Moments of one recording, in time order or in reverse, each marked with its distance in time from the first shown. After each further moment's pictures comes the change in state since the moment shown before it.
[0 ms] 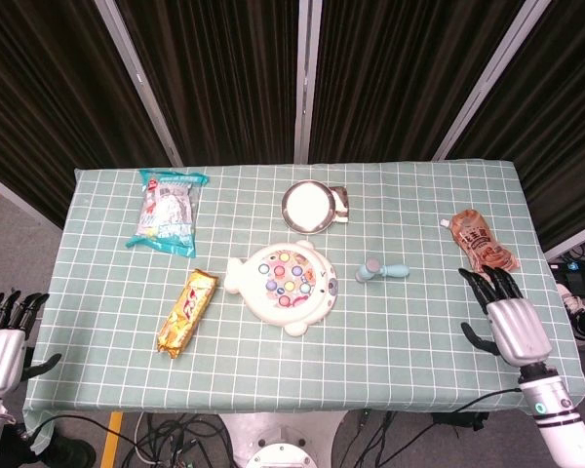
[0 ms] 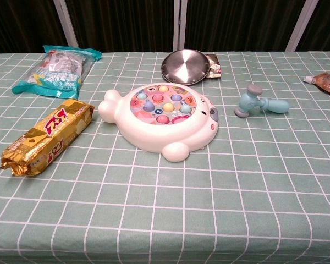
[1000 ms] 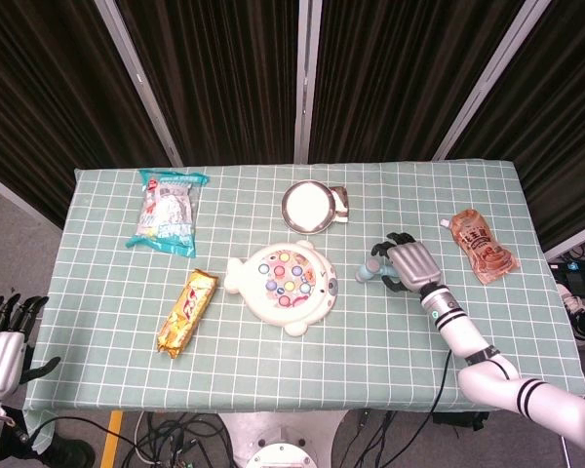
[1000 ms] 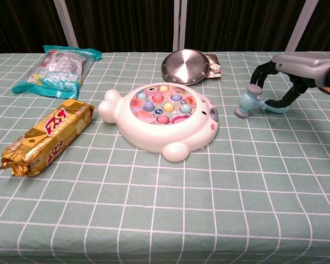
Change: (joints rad) left arm 0.008 0.006 0.008 -0.004 0.000 0.000 -0.002; right arm 0.447 -0.399 0.115 0.471 0.273 -0.520 -0.044
